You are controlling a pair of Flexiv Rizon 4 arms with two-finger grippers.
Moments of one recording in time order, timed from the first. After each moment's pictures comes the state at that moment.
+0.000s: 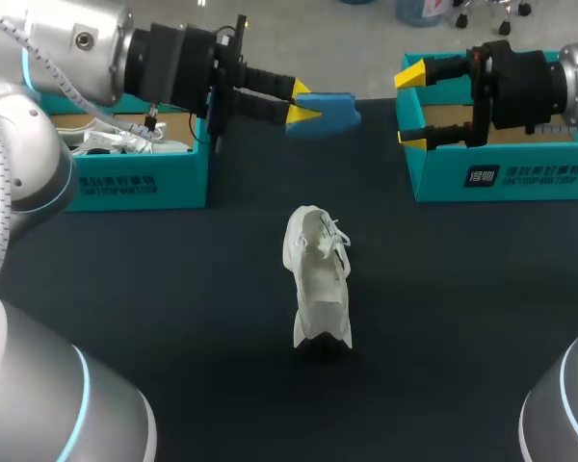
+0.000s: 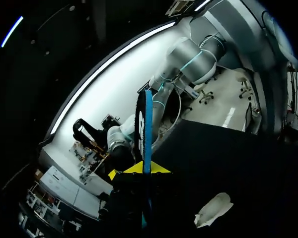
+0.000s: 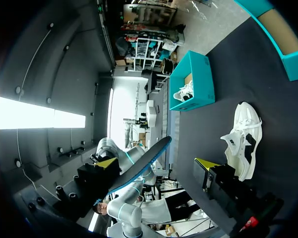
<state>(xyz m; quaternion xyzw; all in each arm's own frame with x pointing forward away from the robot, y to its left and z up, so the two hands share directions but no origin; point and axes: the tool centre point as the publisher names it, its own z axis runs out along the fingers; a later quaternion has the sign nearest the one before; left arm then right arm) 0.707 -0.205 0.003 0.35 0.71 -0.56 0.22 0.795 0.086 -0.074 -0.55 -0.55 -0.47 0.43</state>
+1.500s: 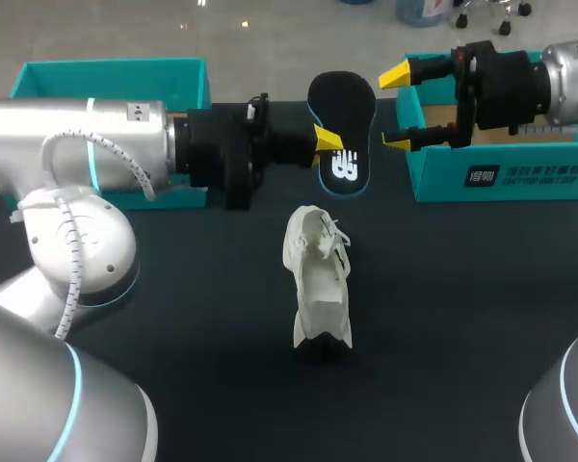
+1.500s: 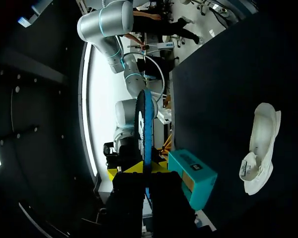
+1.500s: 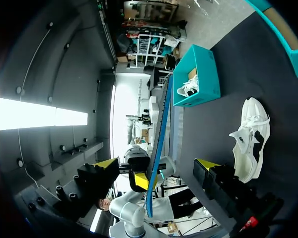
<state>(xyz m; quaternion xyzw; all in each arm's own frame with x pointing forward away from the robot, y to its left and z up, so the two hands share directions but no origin) 0.749 -0.236 -0.072 0.51 0.55 -0.42 0.51 0.791 0.110 -0.071 -0.53 -0.55 -0.47 0.44</state>
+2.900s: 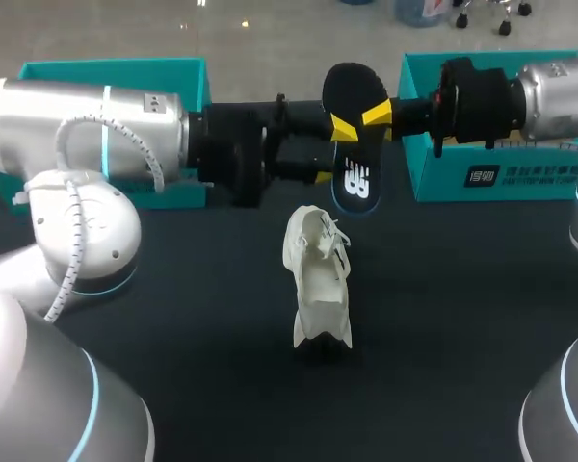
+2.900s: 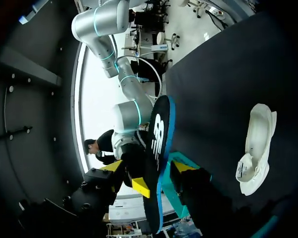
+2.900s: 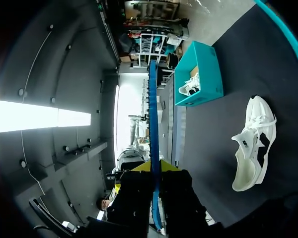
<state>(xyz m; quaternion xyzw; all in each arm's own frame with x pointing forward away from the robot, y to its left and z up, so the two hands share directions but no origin) 0.749 -0.243 -0.081 0.53 0.57 -0.40 0.47 0.797 0.125 -0.094 -0.53 -0.54 -0.47 0.46</state>
